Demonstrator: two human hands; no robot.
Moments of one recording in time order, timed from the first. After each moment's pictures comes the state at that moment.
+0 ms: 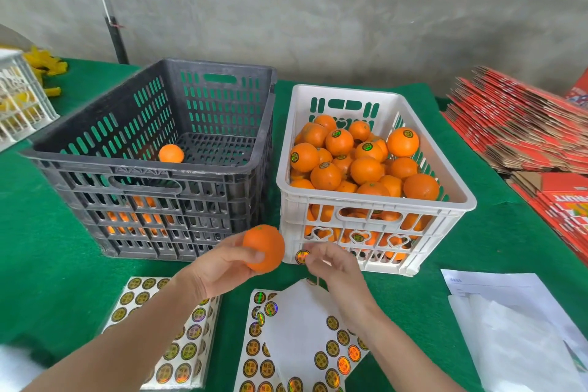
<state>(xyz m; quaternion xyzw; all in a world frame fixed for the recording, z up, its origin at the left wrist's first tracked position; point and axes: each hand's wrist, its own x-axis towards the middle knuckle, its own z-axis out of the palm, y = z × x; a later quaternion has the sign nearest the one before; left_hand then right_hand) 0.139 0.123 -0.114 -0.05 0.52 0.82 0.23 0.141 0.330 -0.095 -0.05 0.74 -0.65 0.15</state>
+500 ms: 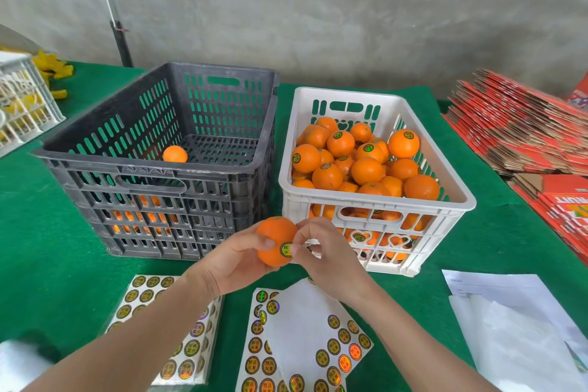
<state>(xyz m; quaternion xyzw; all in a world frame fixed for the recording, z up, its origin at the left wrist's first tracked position) 0.144 0.141 -0.087 -0.01 0.47 0.85 0.24 0.134 0.315 -0.059 -0.23 0.86 -0.45 0.07</state>
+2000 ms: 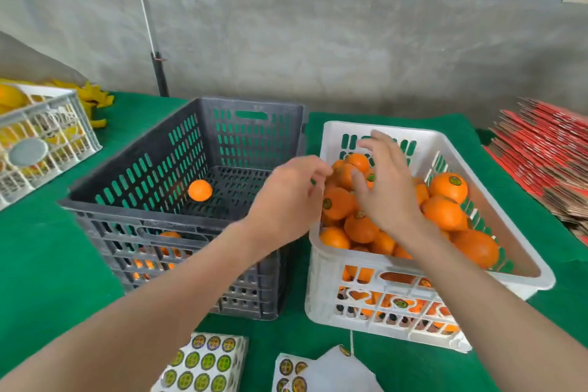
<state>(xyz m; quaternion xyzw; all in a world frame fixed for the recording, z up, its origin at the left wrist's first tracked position) 0.064 0.153 0.037 0.09 0.91 0.32 -0.26 -0.007 0.309 0.024 -0.24 0.88 -0.31 -0.28</state>
